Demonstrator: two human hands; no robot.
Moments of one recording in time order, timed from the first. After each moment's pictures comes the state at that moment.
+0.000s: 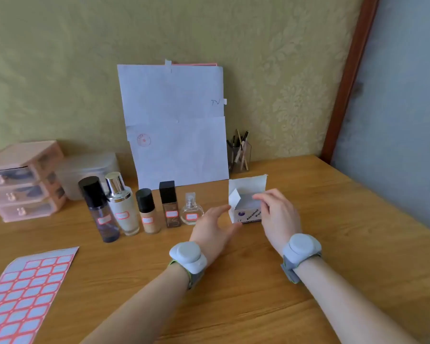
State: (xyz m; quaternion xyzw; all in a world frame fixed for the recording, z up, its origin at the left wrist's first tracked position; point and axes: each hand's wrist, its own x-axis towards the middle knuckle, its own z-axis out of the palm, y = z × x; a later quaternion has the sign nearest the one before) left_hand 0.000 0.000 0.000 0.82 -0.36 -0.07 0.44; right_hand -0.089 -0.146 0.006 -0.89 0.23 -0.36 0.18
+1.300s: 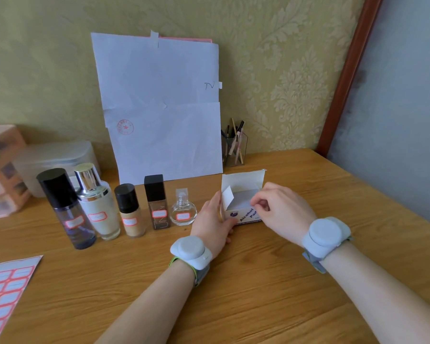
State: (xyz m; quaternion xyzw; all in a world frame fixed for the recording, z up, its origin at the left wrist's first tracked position) left_hand 0.040 -0.039 -0.033 0.80 -0.35 -0.09 0.48; right_hand -0.082 -0.163 0.033 -0.96 0.19 -0.17 0.09
